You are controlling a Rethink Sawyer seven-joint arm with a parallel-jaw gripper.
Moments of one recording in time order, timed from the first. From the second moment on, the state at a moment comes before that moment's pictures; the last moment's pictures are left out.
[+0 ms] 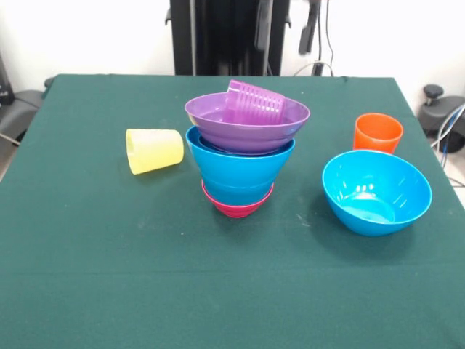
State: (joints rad) arm -0.16 -0.99 -0.01 1.85 -0.08 0.43 2.00
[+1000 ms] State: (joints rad) arm 0.02 -1.03 -0.08 1.75 0.00 0.55 2.06
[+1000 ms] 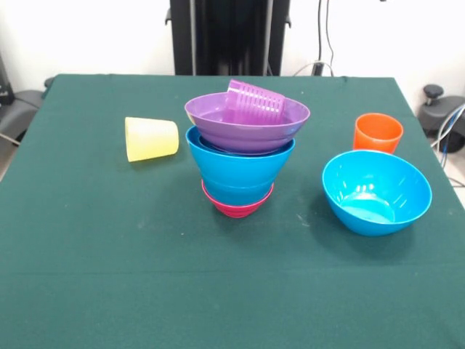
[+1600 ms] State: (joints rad) arm 0.04 -0.92 -0.11 1.71 0.00 0.49 2.10
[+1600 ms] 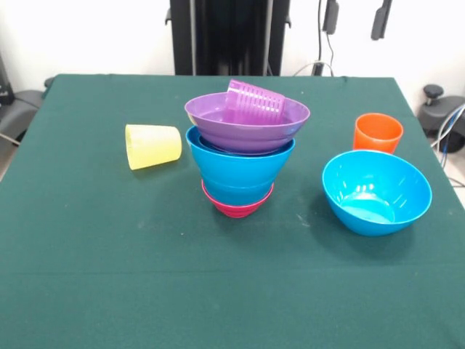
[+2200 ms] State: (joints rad) arm 0.03 -0.79 -0.13 1.68 0.00 0.38 2.10
